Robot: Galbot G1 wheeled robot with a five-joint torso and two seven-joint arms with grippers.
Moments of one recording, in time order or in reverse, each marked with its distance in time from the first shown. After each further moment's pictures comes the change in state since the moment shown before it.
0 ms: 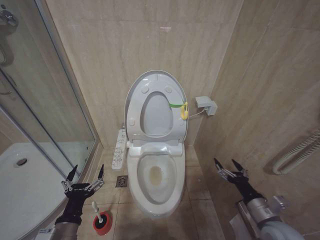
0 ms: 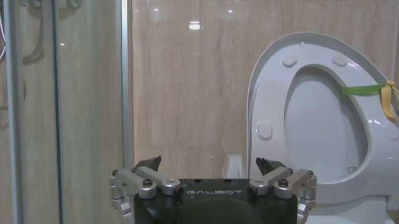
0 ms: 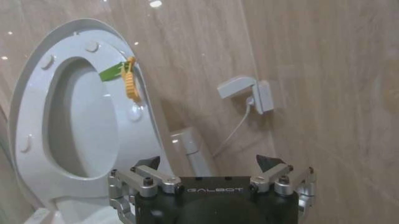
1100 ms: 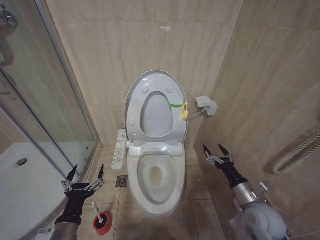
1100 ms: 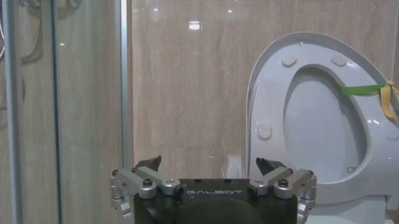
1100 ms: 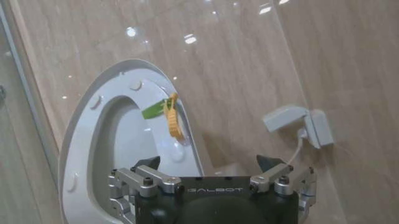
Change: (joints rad) left arm 0.000 0.000 0.000 0.000 0.000 0.000 0.000; right arm 0.157 -0.049 -0.113 -0.043 0.061 0.074 -0.040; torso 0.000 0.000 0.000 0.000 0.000
